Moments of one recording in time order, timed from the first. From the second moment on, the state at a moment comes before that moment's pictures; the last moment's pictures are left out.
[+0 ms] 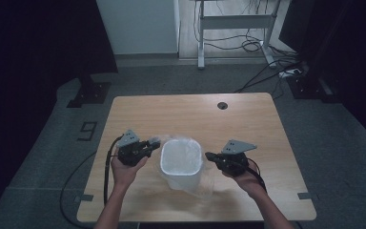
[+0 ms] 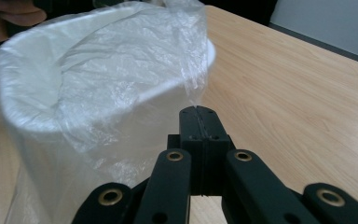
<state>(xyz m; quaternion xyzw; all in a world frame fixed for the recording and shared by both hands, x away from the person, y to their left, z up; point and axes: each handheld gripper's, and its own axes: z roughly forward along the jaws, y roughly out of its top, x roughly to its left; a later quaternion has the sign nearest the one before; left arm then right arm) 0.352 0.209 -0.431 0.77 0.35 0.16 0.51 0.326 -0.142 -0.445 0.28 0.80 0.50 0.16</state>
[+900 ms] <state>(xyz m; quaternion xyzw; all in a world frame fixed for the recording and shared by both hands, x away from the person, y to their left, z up) 0.369 0.212 -0.443 0.77 0.36 0.14 0.50 0.350 -0.136 -0.457 0.32 0.80 0.47 0.19</state>
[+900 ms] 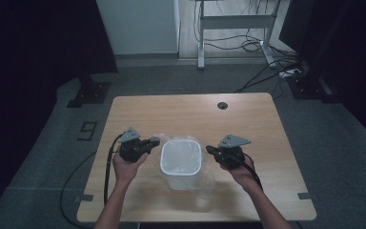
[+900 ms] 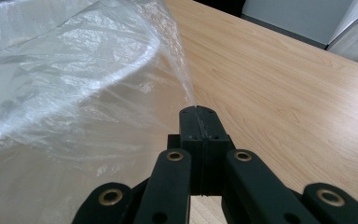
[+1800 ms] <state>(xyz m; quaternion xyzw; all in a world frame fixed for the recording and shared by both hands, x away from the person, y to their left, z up) 0.379 0.208 -0.468 0.78 0.40 0.11 0.46 0.354 -0.133 -0.480 0.34 0.81 0.45 0.19</state>
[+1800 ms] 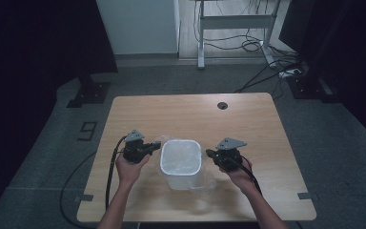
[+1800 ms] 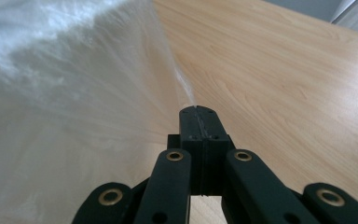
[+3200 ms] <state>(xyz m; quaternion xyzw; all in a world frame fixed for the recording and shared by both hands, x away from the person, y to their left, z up) 0.355 0.215 -0.484 0.77 0.40 0.10 0.48 0.259 -0.136 -0.454 0.29 0.77 0.55 0.15</state>
